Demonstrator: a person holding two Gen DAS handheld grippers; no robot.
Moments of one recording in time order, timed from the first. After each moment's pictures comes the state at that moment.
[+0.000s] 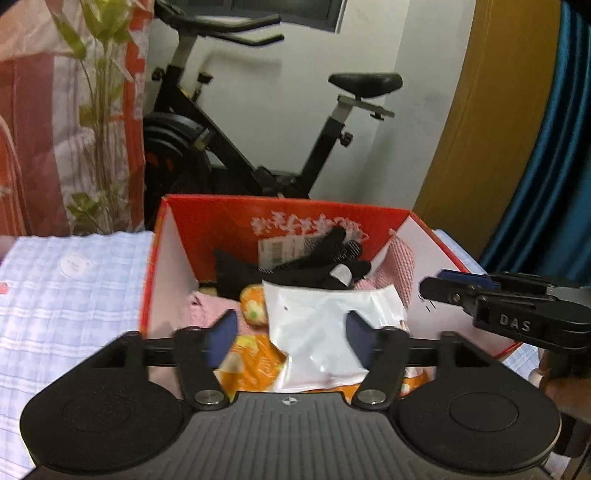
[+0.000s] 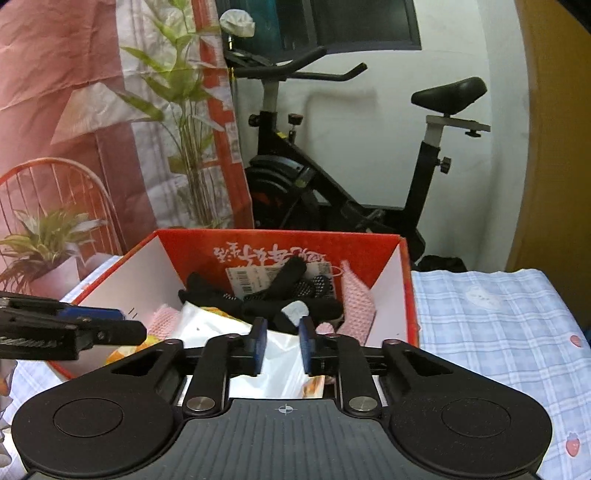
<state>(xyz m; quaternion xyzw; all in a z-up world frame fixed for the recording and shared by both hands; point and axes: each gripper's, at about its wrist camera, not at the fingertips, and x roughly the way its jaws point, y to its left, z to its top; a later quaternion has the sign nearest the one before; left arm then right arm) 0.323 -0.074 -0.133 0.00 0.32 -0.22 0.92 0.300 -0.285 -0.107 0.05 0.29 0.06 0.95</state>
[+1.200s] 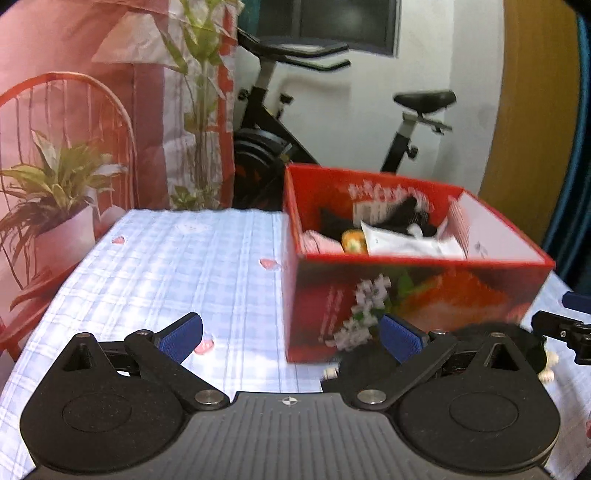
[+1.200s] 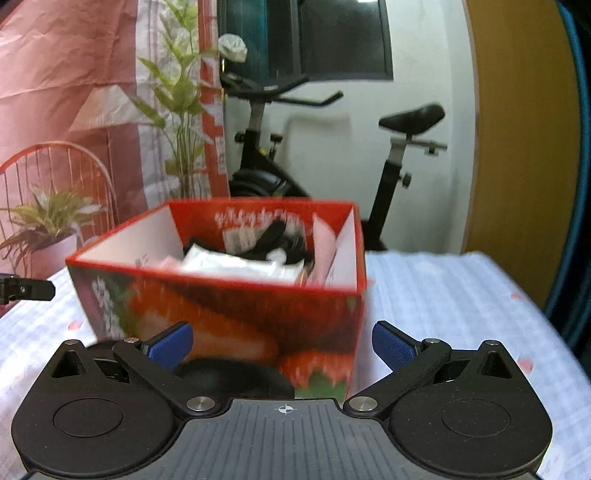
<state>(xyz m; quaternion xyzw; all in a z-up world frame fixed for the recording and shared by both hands) 0.217 -0.013 -0.153 0.02 0.29 -0.10 0.95 0.164 -0.276 -0.144 0.03 0.26 0.02 0.97</state>
